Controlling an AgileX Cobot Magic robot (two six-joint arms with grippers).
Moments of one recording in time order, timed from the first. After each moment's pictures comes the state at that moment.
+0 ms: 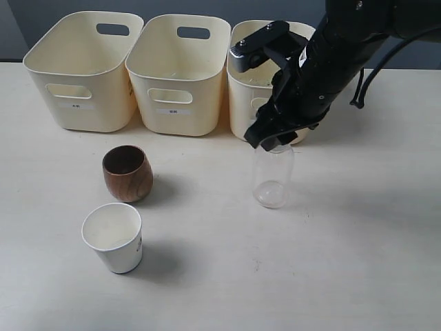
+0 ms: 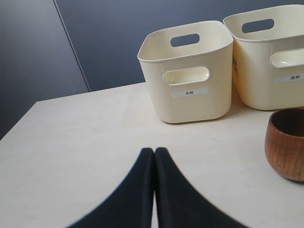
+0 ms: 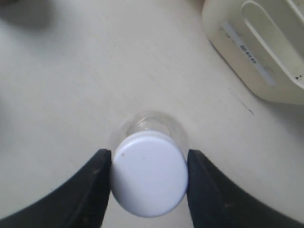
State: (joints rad) left arm 0.00 0.00 0.00 0.08 0.24 0.09; right arm 0.53 1.71 -1.28 0.07 0.88 -0.30
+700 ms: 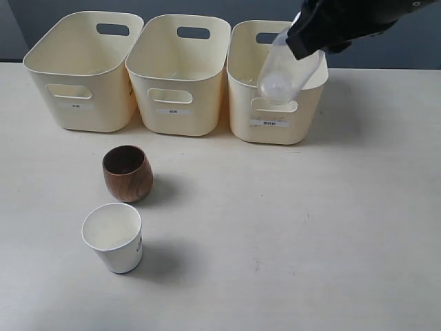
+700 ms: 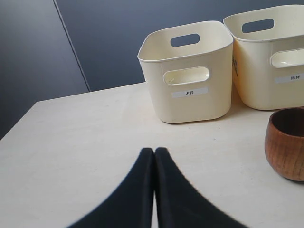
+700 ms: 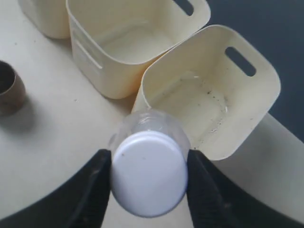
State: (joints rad) left arm 0.00 0.00 0.00 0.08 0.24 0.09; right arm 0.53 1.34 -1.28 -0.05 0.76 -0.25
